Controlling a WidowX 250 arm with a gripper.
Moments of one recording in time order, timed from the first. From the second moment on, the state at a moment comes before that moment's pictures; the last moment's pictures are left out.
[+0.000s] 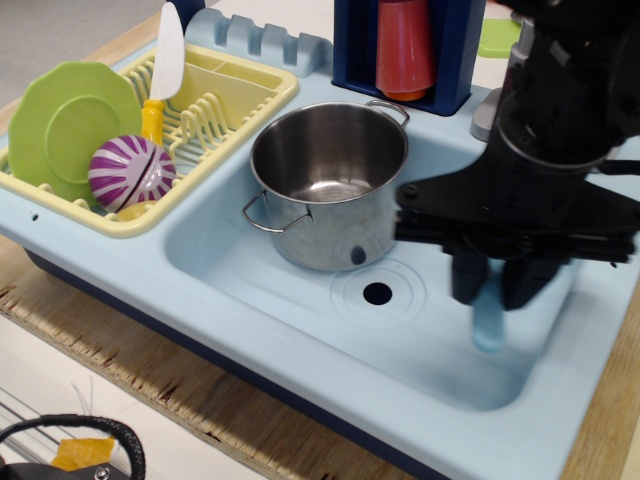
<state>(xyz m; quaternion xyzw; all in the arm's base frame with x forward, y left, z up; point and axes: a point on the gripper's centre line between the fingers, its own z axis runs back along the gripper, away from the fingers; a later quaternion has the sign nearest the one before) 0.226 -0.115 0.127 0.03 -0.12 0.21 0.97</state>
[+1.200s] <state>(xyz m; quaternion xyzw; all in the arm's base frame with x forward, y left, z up) 0.249 -0.015 0.142 0.01 -0.05 0.29 0.96</state>
